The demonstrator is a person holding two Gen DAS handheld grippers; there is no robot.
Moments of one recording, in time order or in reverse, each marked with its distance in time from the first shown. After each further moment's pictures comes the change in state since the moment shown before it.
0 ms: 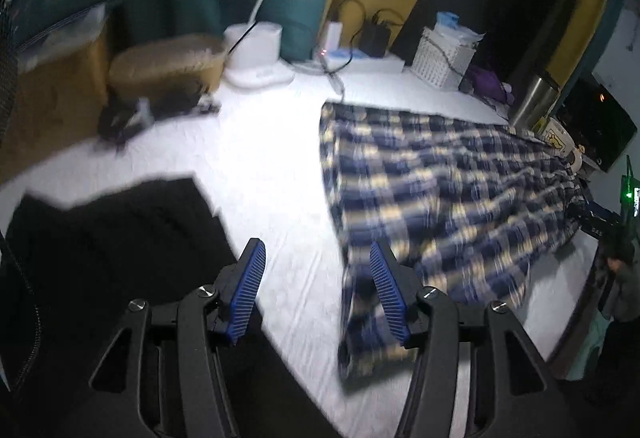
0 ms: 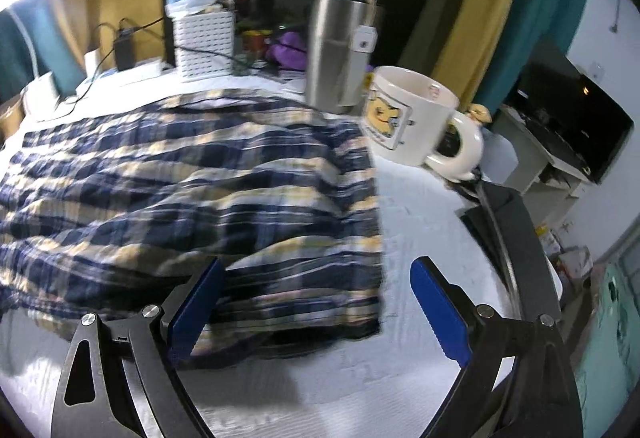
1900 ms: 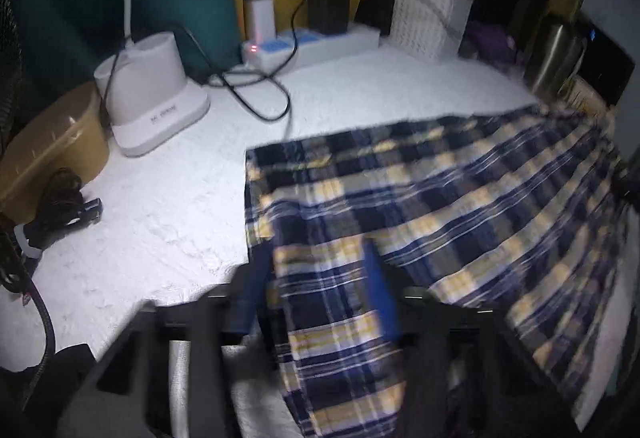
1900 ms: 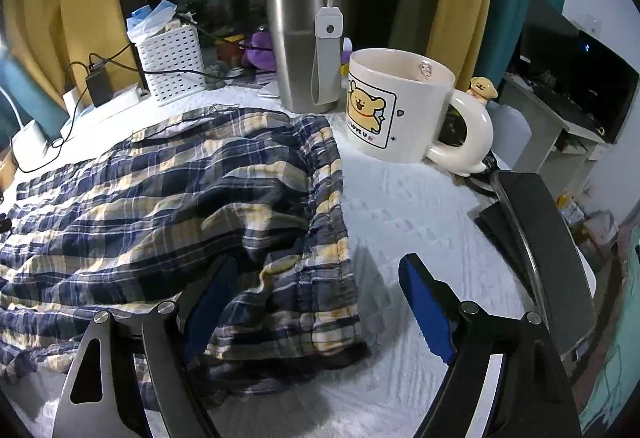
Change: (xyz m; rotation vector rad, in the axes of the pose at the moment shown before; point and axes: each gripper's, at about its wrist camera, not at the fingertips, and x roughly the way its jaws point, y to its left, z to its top) left arm 0.133 -0.044 0.073 0.199 0.093 0.016; right arm 0.035 -0.021 0.010 0.122 0.010 0.077
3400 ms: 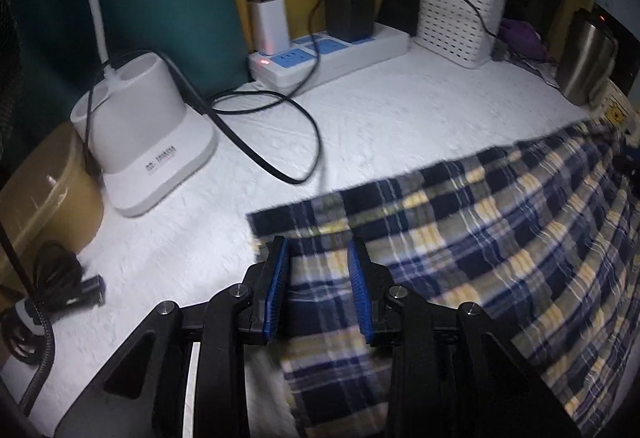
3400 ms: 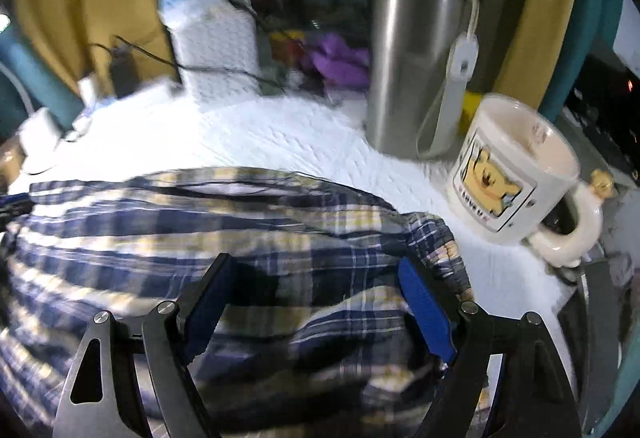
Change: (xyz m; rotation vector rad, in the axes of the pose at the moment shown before) left arm 0.028 0.006 0.044 0.039 -0.003 0.057; right arm 0.067 0.074 0.057 -0.081 0.058 0.072
